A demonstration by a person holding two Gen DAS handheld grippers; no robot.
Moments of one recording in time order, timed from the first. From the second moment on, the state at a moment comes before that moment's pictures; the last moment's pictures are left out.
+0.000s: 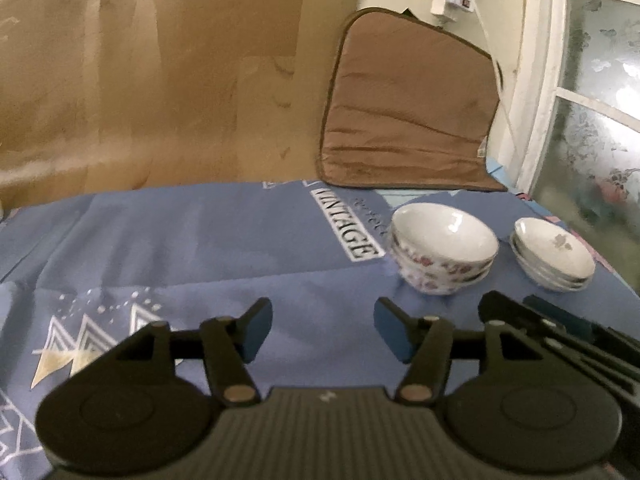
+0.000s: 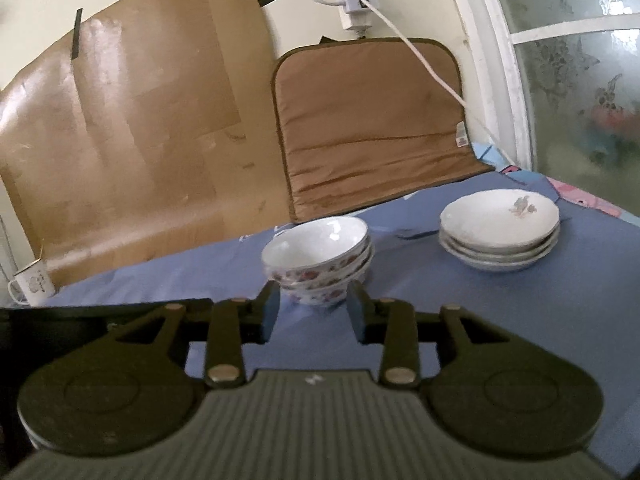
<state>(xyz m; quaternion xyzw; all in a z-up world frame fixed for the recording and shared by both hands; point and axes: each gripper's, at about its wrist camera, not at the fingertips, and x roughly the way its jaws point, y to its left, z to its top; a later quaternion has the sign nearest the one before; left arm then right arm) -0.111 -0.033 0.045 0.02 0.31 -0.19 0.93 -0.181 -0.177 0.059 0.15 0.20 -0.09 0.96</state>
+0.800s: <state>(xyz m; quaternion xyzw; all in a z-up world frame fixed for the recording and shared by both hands) -0.116 -0.024 0.043 0.06 0.29 -0.15 0.94 -0.189 -0.178 0.058 0.16 0.22 -0.10 0.96</state>
